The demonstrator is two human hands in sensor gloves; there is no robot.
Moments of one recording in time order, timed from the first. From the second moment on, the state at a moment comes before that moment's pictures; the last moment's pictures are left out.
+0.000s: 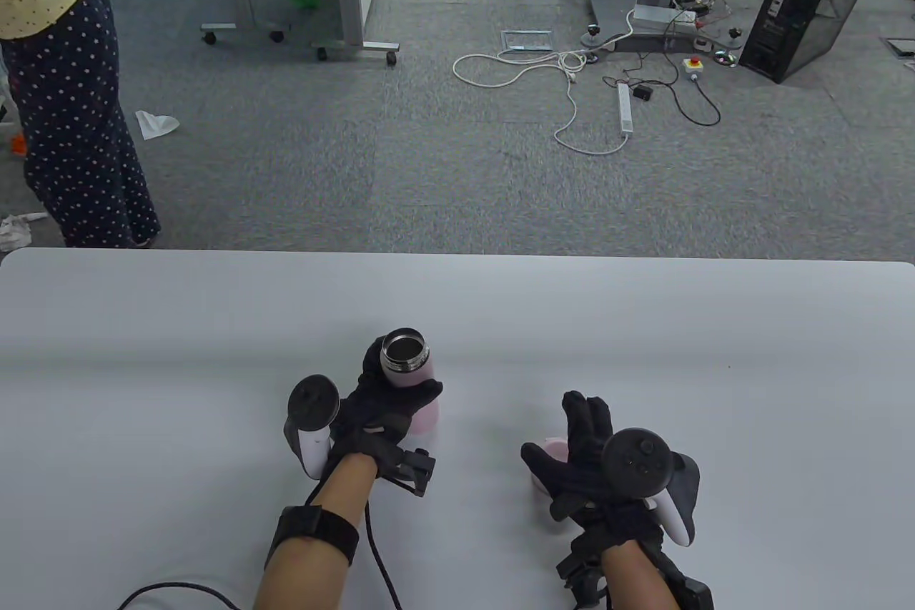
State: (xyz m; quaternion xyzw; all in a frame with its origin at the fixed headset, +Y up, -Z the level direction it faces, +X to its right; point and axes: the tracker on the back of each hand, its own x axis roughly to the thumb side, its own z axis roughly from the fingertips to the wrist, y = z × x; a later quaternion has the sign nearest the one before) left_hand -0.169 -0.777 -0.385 0.01 -0.02 0.66 0.75; right_hand 0.160 -0.713 -0.277 0.03 0.03 0.92 0.38
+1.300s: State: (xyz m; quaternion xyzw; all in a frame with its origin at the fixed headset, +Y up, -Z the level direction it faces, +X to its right) left_hand -0.182 -0.759 -0.337 -0.04 -0.06 0.53 0.84; right_hand 0.154 -0.696 -0.270 0.06 0.00 0.93 0.37
